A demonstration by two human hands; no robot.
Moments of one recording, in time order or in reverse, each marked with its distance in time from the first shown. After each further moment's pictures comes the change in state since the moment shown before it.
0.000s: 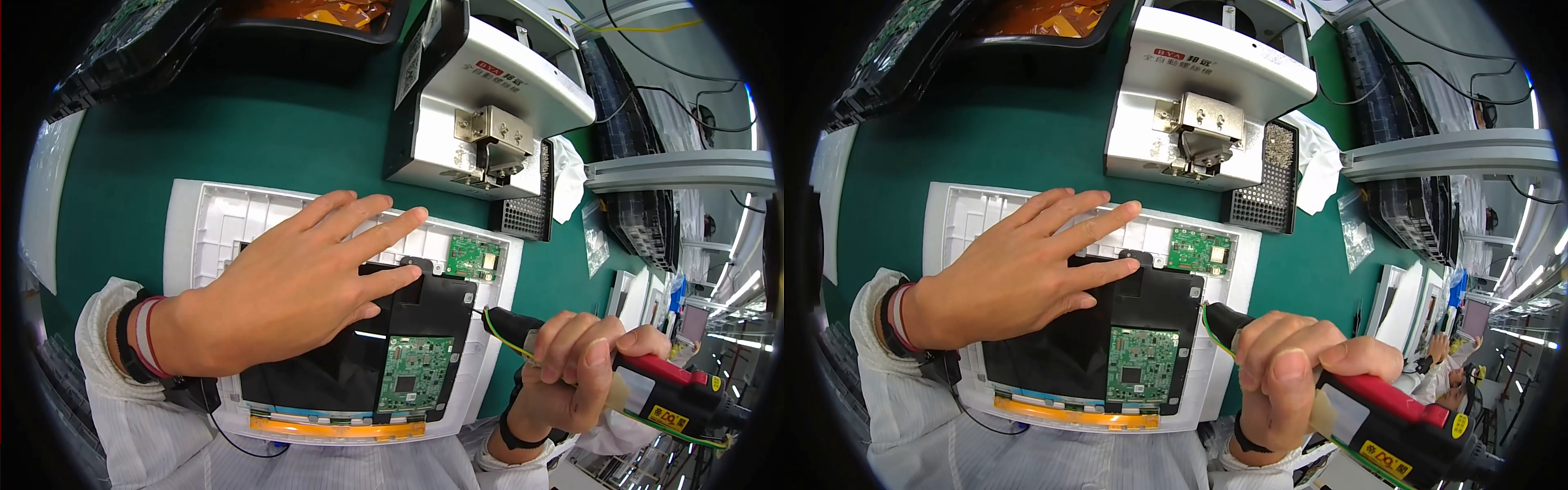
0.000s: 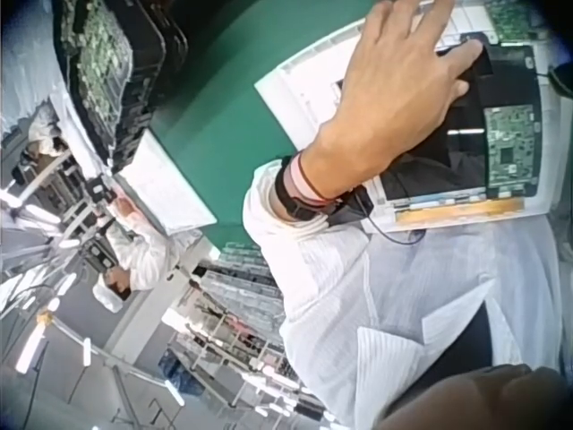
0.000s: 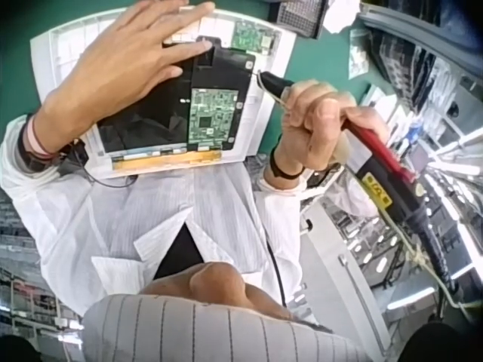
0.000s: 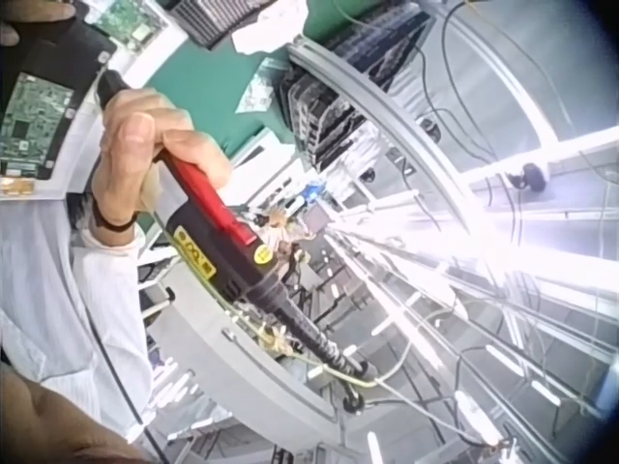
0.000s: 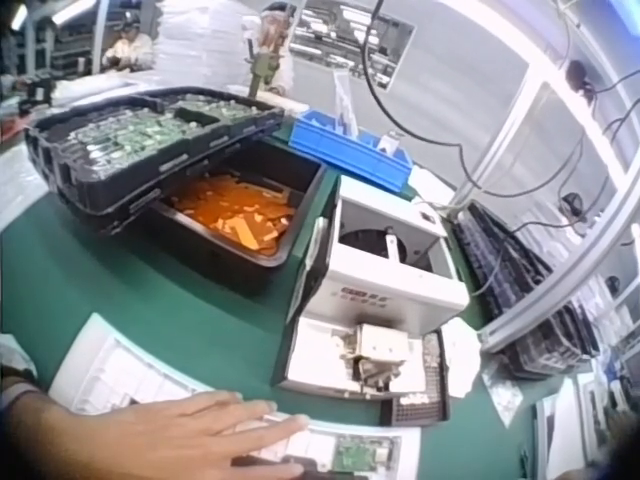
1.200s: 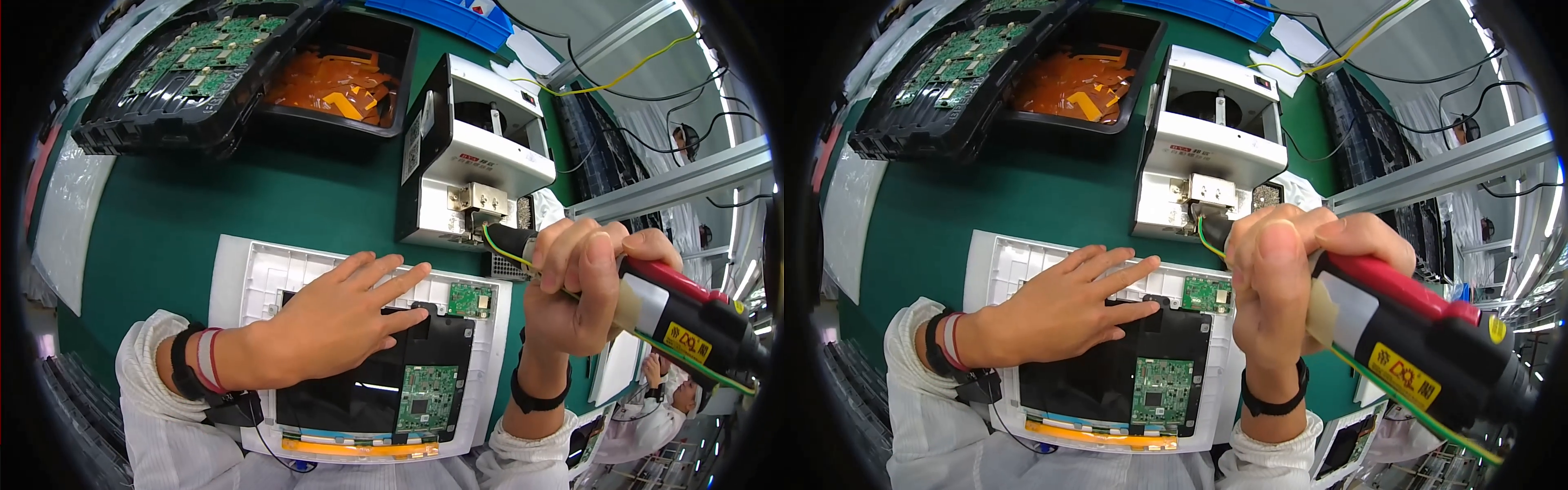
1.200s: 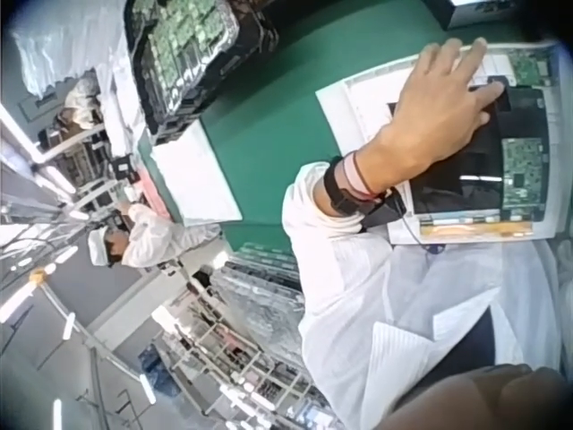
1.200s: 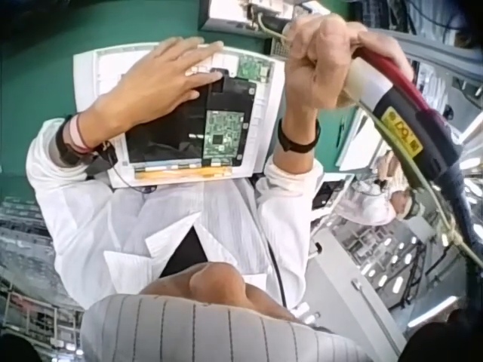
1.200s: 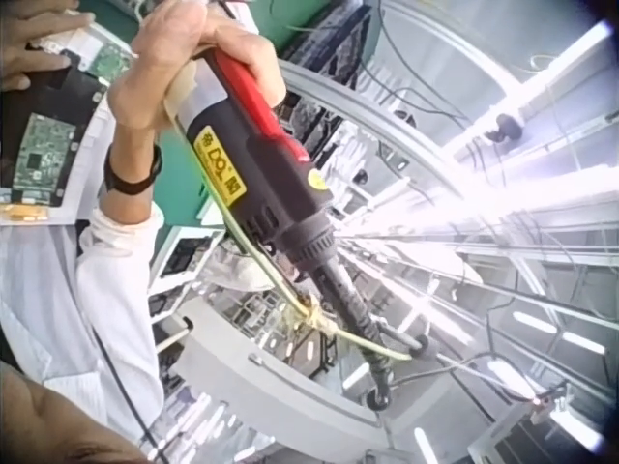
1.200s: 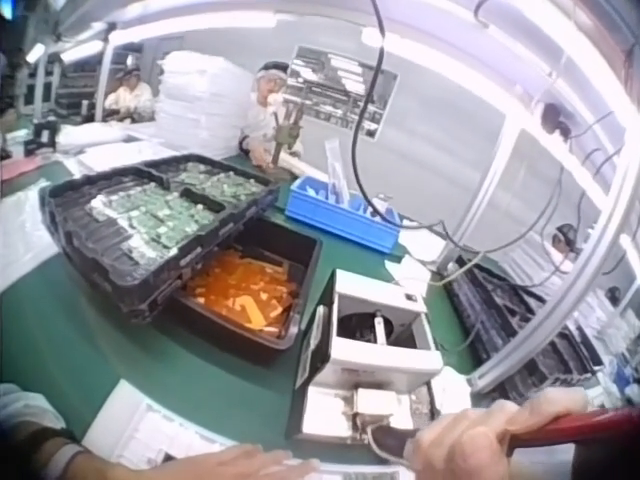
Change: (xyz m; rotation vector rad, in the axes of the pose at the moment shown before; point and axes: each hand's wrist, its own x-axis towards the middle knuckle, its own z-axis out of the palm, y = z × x) left_hand -0.011 0.003 -0.018 0.035 0.078 0.042; right_hand 0.090 -0.004 0.064 0.176 -0.093 -0.381
